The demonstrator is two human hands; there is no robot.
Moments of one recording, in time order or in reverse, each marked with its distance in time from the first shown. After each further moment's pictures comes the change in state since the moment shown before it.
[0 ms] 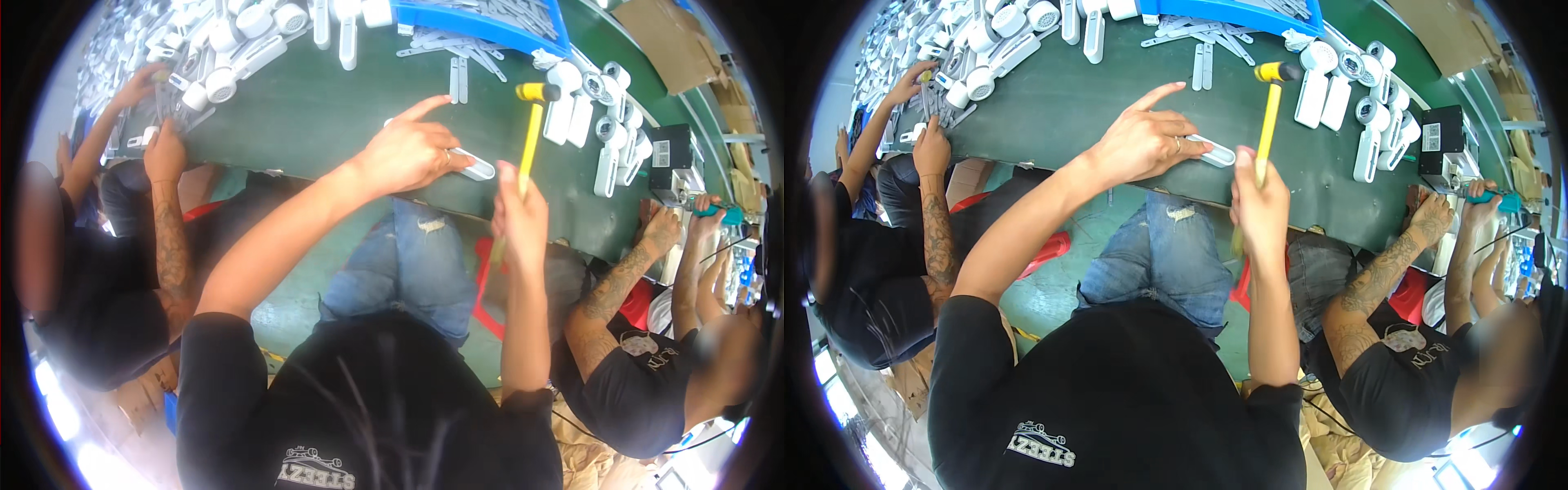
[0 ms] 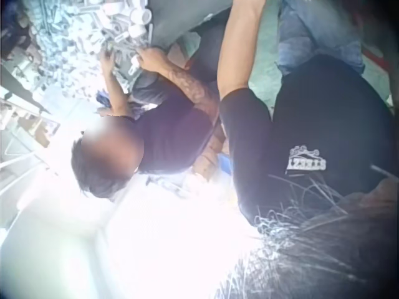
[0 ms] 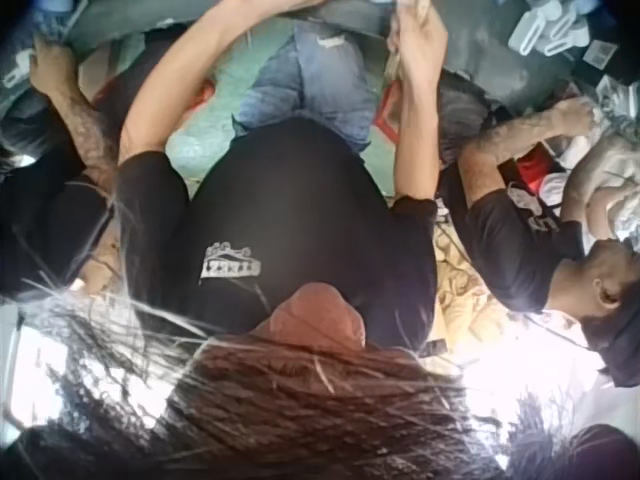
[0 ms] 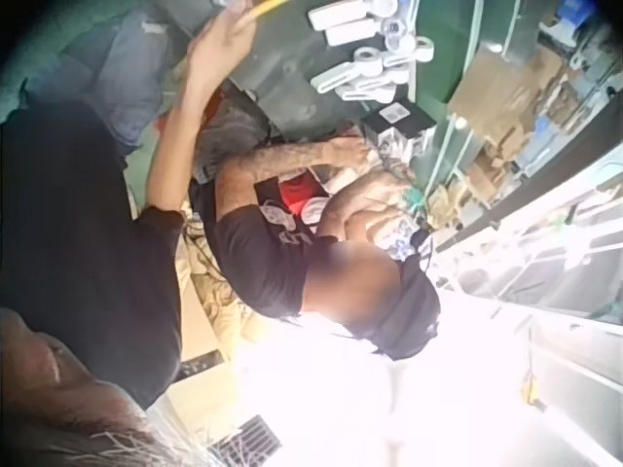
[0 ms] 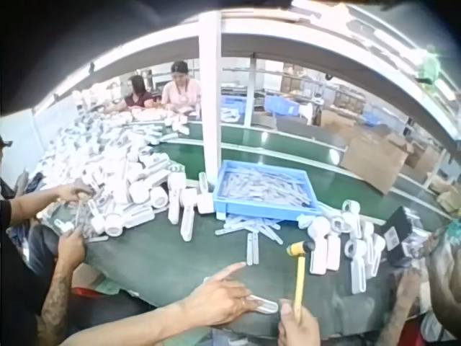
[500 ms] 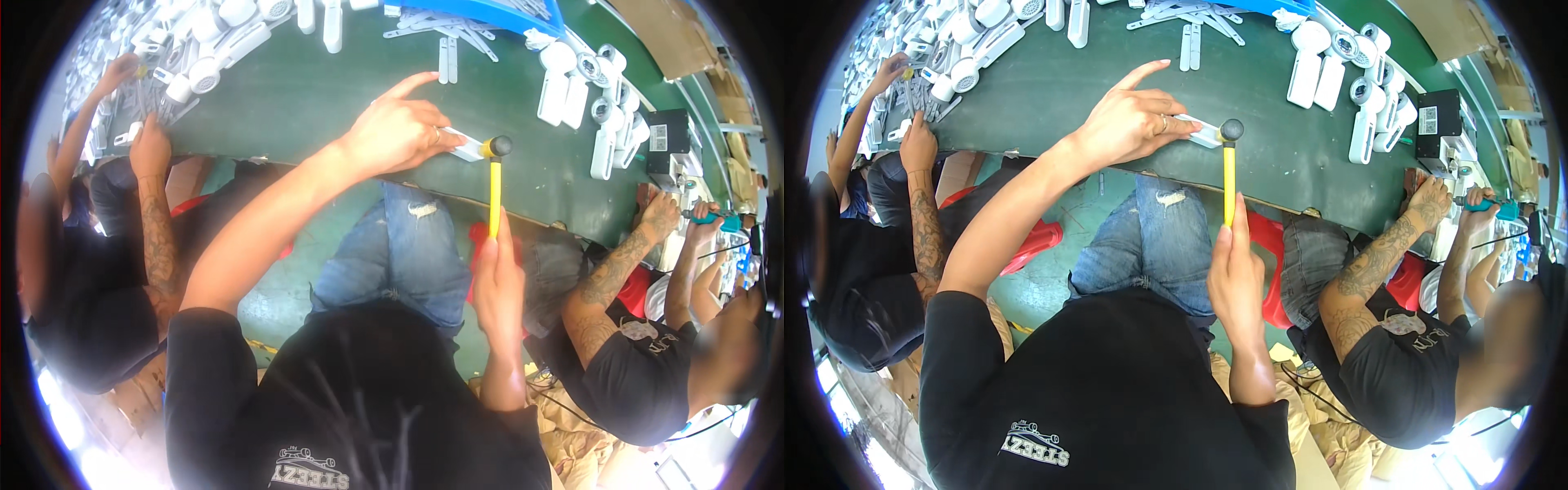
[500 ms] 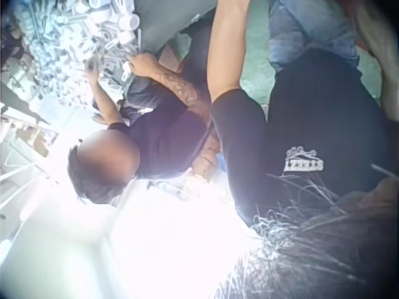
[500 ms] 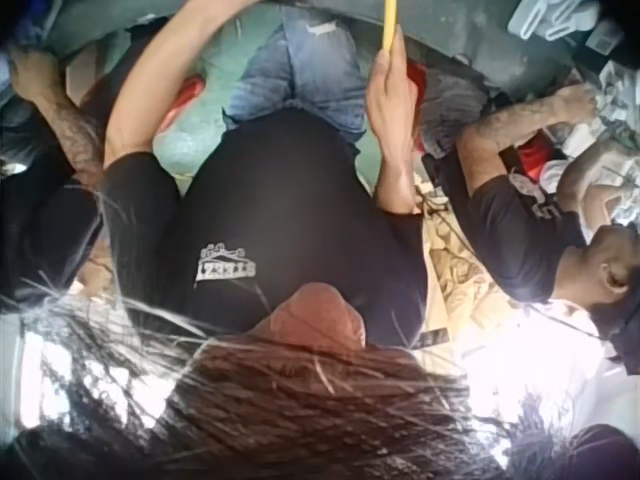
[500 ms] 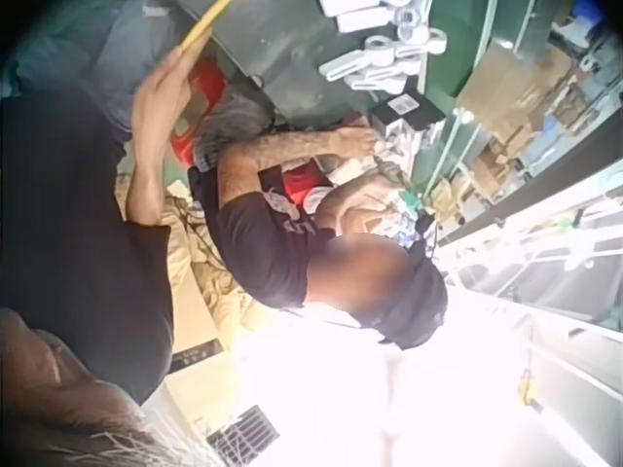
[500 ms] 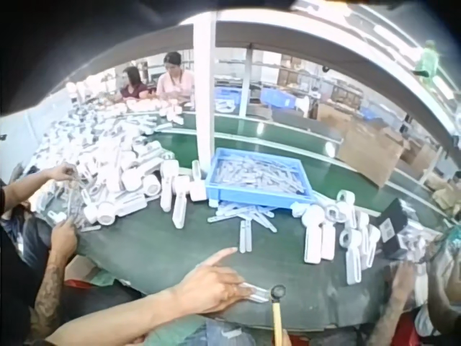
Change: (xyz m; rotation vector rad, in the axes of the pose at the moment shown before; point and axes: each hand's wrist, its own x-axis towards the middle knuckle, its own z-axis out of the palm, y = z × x) left_hand -0.003 -0.001 0.002 0.015 0.007 -0.018; right_hand -0.103 0.038 -0.023 -0.683 -0.015 -0.140
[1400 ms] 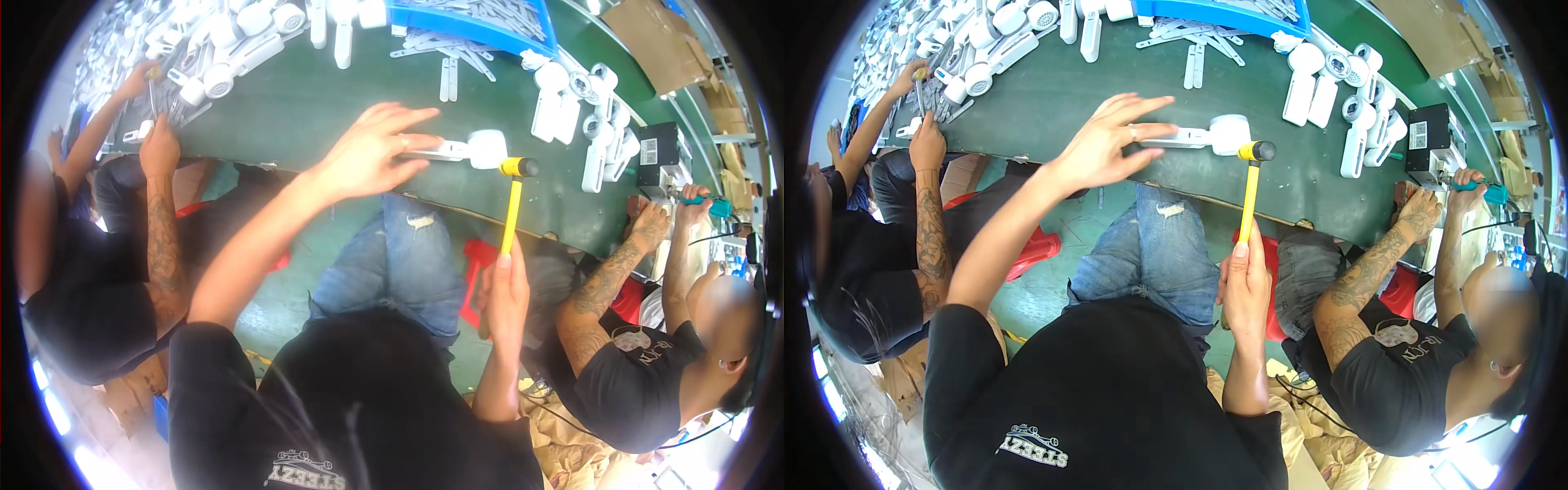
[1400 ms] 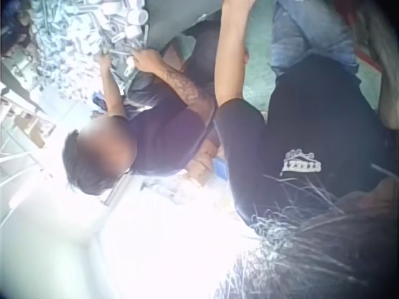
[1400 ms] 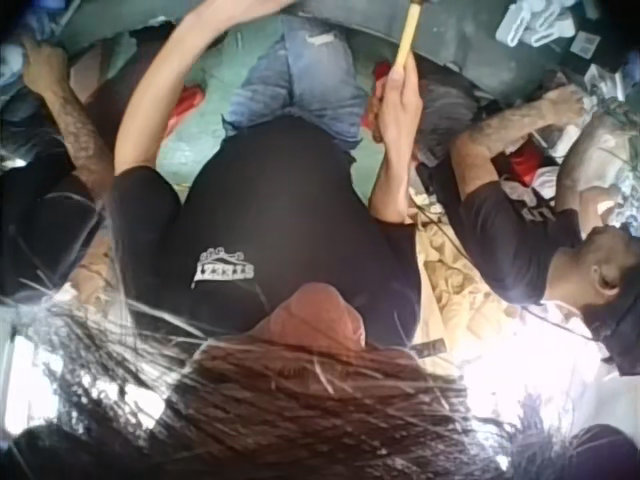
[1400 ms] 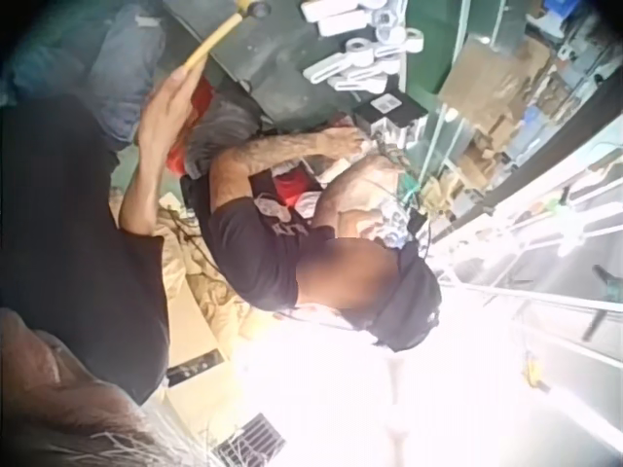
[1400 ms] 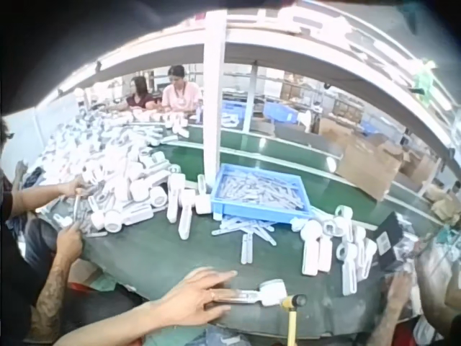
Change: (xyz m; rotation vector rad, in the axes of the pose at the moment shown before) left_hand -0.029 0.012 -0.033 -0.209 -0.014 -0.228; right_hand -0.008 0.016 -0.014 0.471 0.013 0.129
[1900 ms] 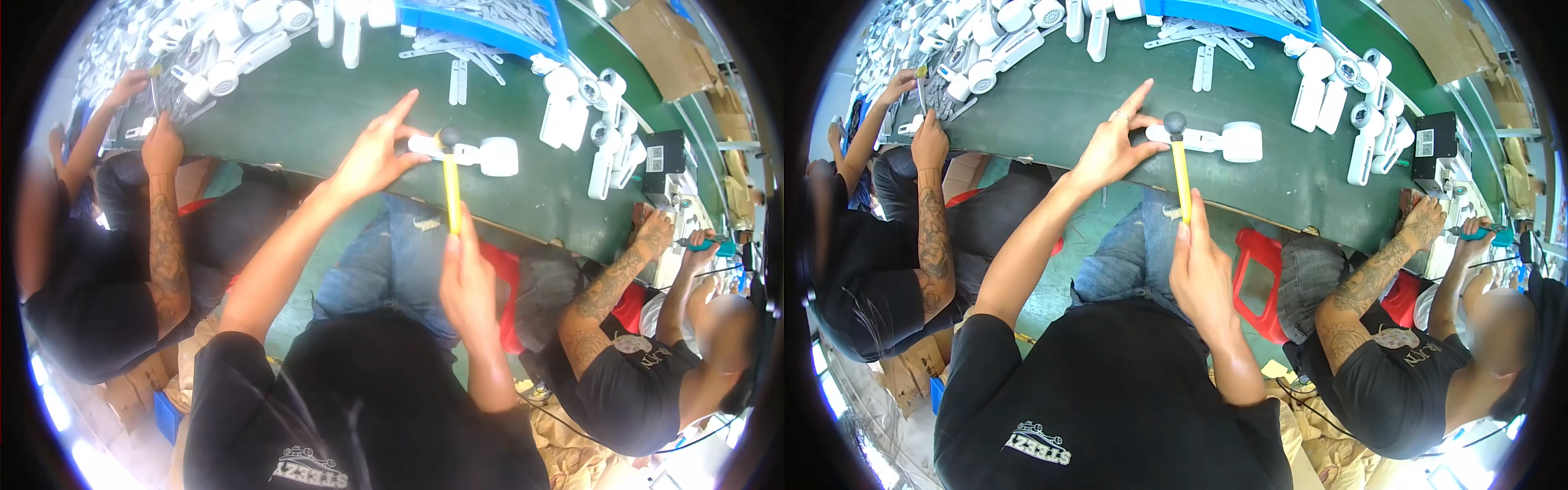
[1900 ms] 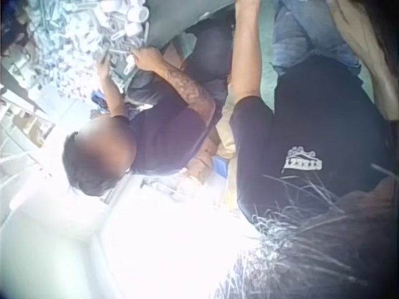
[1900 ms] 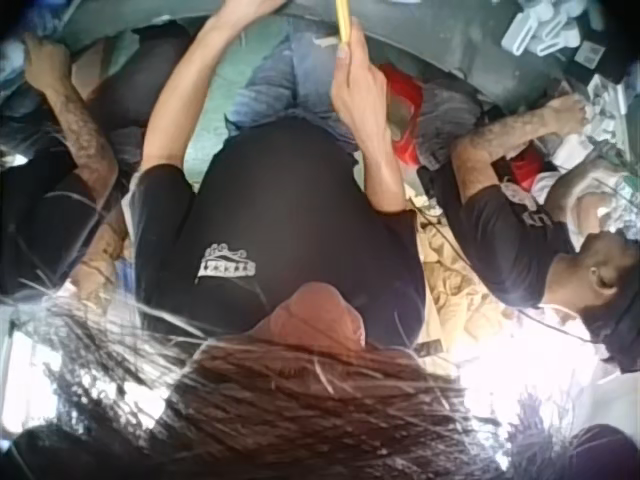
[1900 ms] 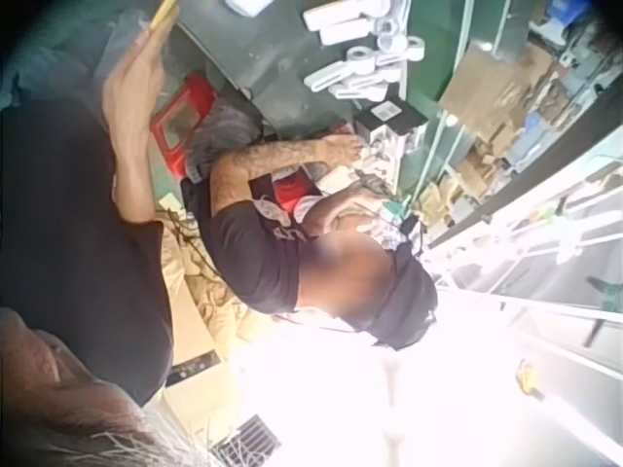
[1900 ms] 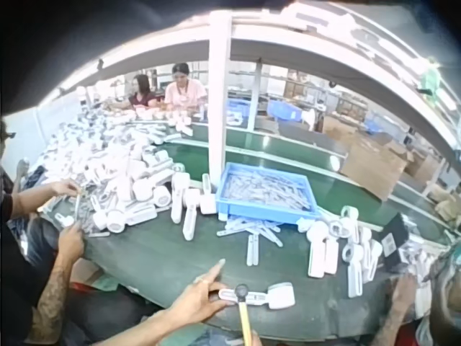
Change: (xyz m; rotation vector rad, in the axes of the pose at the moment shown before) left_hand -0.010 -0.011 0.034 -0.327 0.147 -0.471; right_hand 0.012 -0.034 0.057 -0.525 -0.130 -0.355
